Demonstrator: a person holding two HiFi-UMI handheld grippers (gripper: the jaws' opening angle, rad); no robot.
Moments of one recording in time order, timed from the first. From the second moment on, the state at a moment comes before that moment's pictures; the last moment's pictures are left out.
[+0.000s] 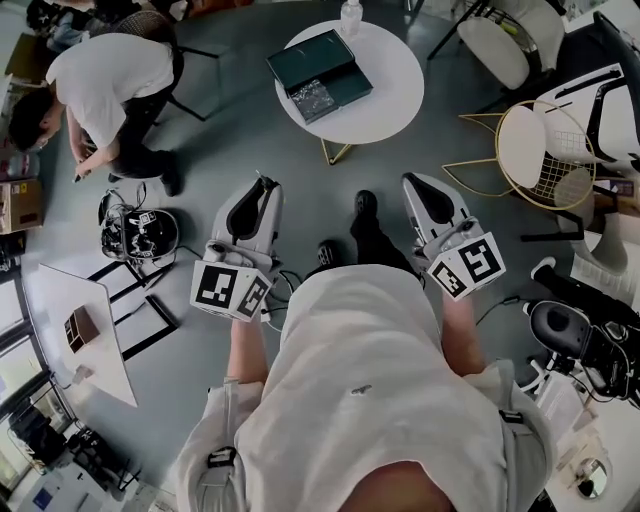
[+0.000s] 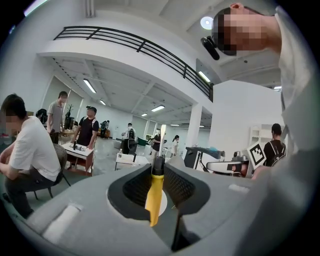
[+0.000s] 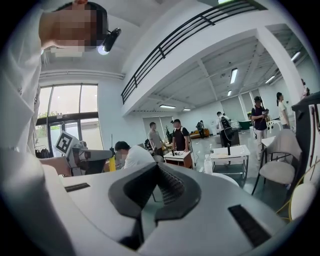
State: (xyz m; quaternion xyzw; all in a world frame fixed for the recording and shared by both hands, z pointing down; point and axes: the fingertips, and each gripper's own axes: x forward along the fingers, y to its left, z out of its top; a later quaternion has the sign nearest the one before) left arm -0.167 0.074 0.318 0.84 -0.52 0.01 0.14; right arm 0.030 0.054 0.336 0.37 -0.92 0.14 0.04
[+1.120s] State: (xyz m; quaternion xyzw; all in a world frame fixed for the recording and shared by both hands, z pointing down) left arm -0.082 -0.050 0.372 0.81 -0.55 0.15 0.15; right arm 0.086 -0.081 0.371 0.30 -0.93 0.20 0.03
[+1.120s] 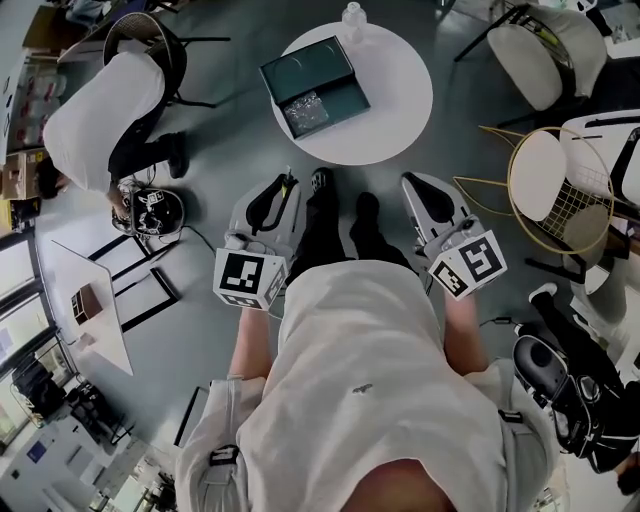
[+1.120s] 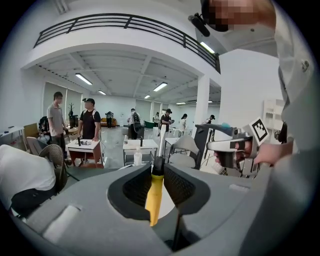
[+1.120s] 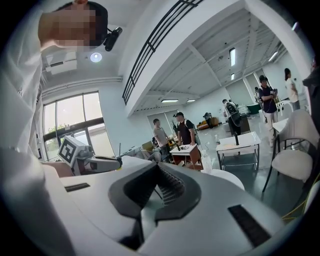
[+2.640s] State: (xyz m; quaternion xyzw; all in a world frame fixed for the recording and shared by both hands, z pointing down) left arm -0.098 -0.246 0.565 0.89 -0.32 0.28 0.19; right arm 0.041 -0.151 0.374 0.51 -0.82 0.24 0.11
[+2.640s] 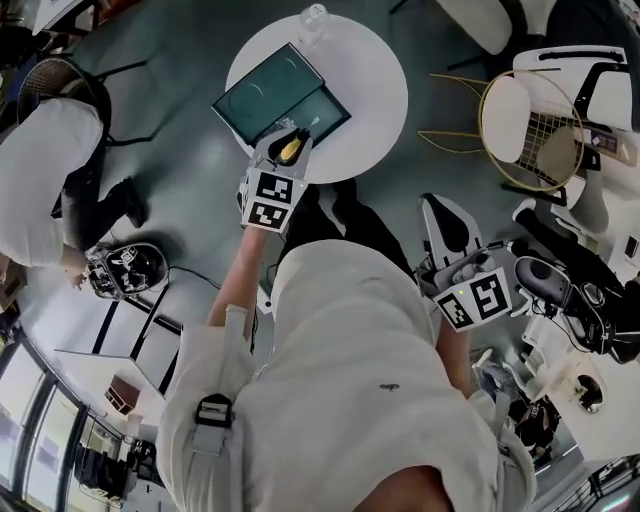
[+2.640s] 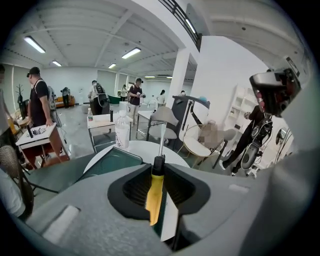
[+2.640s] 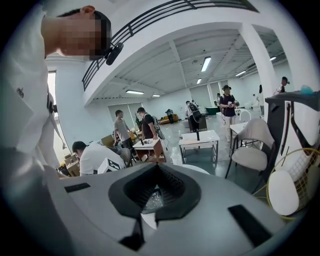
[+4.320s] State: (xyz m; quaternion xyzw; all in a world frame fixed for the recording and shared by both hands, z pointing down) left arm -0.098 -0.254 0.752 0.79 -0.29 0.46 0.28; right arm 0.047 -0.144 0.415 0.54 -0.77 0.31 0.14
